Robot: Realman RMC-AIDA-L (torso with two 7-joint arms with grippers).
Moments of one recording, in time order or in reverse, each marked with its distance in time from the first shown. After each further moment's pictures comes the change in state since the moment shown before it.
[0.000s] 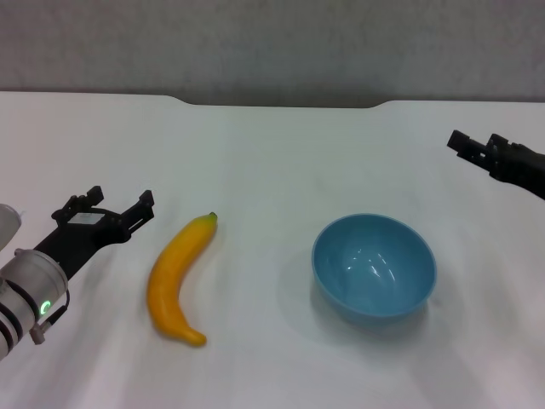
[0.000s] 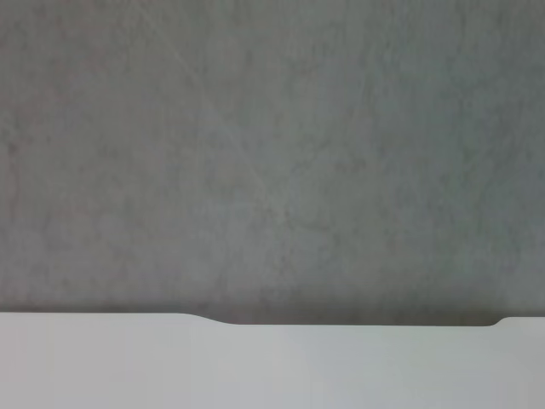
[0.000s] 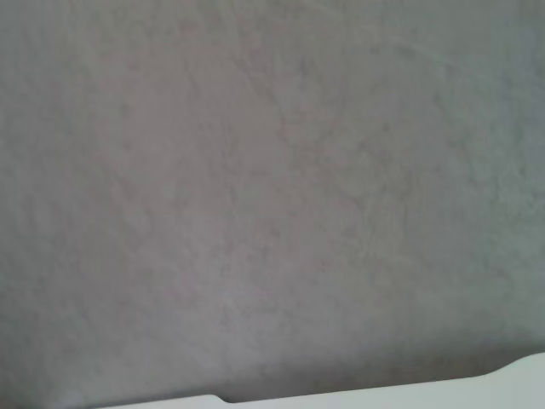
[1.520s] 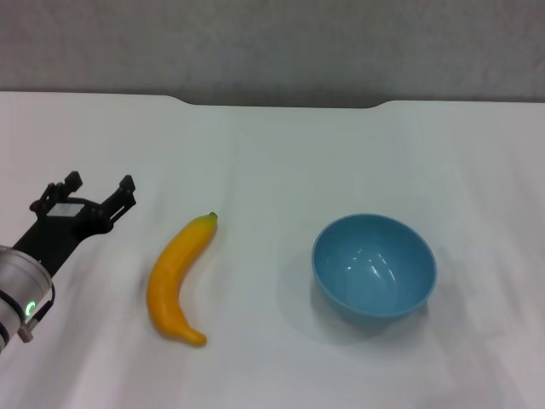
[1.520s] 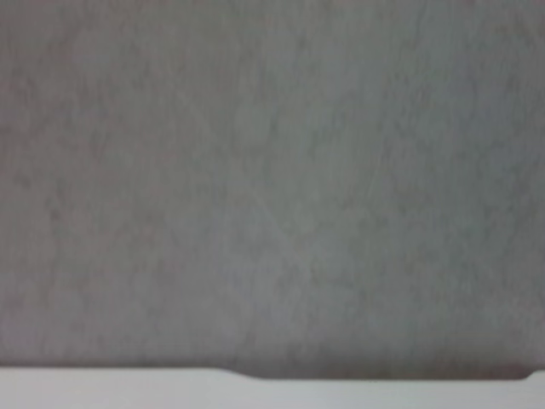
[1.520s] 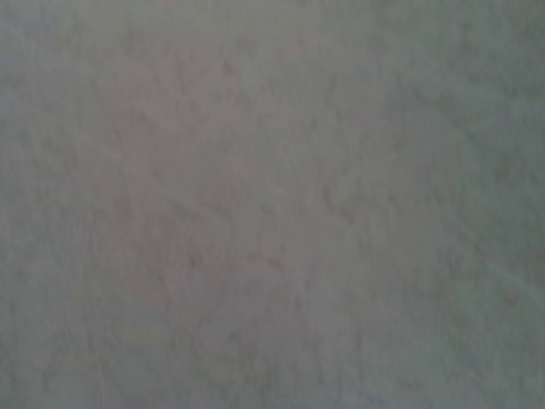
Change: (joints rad) left arm 0.007 -0.008 -0.005 0.061 -0.127 -0.142 0.125; right arm 0.075 0.019 0.039 0.580 0.768 -0.432 -0.903
